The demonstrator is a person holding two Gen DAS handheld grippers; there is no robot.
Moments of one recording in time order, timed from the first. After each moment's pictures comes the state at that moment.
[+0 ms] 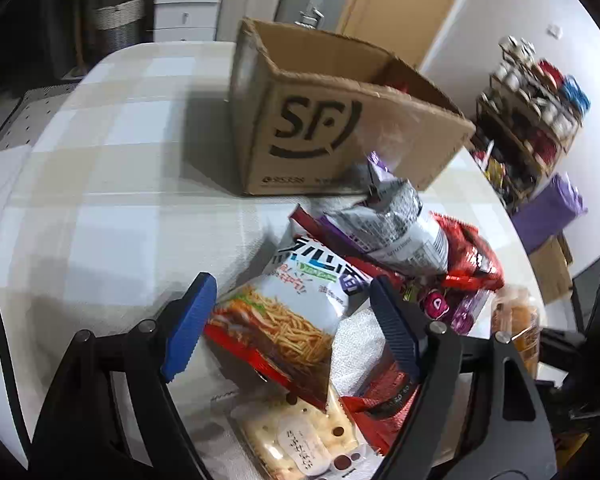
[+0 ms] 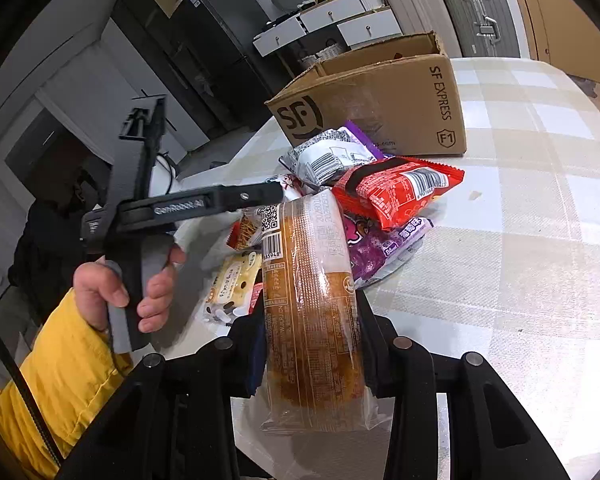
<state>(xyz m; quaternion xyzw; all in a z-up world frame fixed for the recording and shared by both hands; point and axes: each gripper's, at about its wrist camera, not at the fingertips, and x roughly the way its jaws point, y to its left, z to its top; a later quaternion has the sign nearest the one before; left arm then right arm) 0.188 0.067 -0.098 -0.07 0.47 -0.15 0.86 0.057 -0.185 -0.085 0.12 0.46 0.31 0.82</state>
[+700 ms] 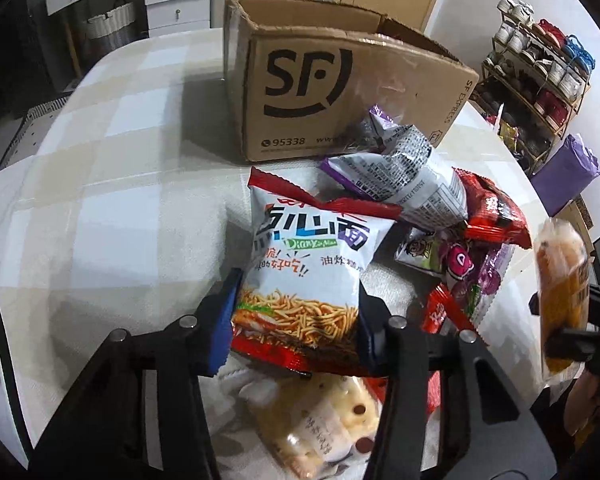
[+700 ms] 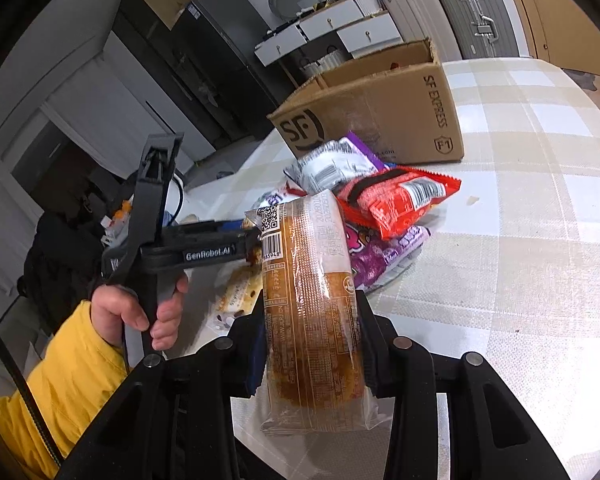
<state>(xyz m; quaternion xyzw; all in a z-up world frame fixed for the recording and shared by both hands) 0.170 0.053 -0.112 -0.02 0.49 -0.13 0.86 0.055 -0.195 -0.079 0.15 0.44 0.31 0.83</state>
